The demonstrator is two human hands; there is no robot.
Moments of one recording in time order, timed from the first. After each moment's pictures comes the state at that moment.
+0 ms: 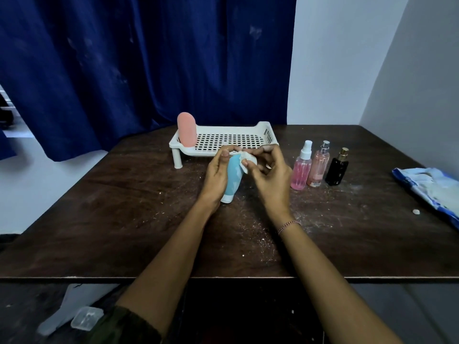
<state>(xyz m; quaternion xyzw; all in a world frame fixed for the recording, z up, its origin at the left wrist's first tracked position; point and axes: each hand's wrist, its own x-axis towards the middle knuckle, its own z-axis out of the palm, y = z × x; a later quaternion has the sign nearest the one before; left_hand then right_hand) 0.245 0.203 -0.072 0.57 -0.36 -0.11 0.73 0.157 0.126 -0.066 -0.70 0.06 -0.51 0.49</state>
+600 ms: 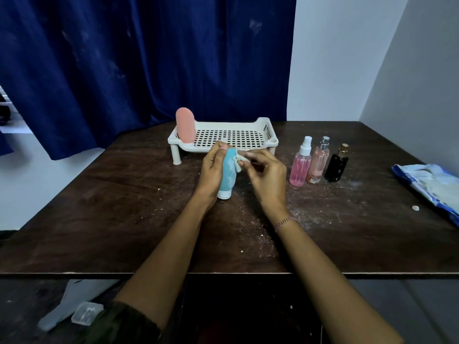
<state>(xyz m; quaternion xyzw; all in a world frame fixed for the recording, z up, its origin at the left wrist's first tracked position) 0.253 0.202 -0.074 0.57 -0.31 -0.13 0.75 0.163 0.123 -0.075 -0.78 0.11 -0.51 0.36</state>
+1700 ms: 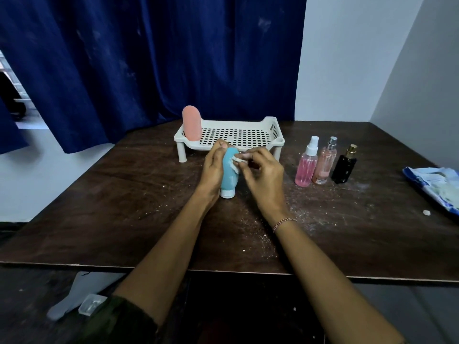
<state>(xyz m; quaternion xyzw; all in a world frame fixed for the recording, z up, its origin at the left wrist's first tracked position) 0.254 0.205 -0.071 0.54 -0.28 -0.13 0.78 0.168 0.129 -0.076 -0.80 0.05 -0.51 0.31</state>
